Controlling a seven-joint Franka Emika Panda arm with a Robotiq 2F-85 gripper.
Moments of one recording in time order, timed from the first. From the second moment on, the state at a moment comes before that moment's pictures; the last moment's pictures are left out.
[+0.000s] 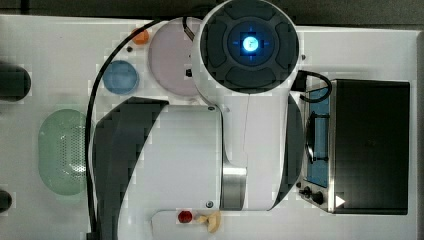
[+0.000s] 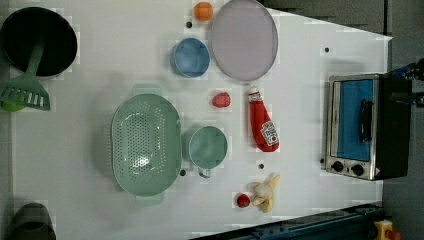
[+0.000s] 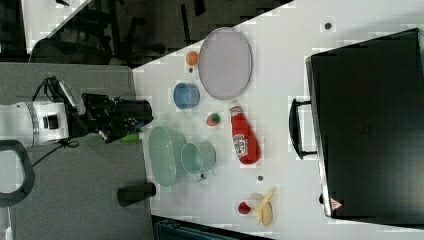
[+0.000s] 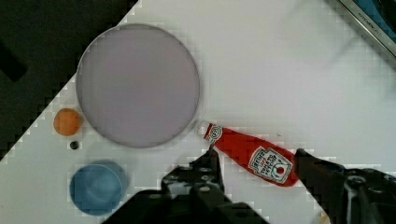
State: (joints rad) arm -0.02 -0.02 0.02 -1.75 0.01 0.19 0.05
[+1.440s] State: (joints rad) arm -0.11 0.06 0.12 -2.30 0.02 0.66 -0.83
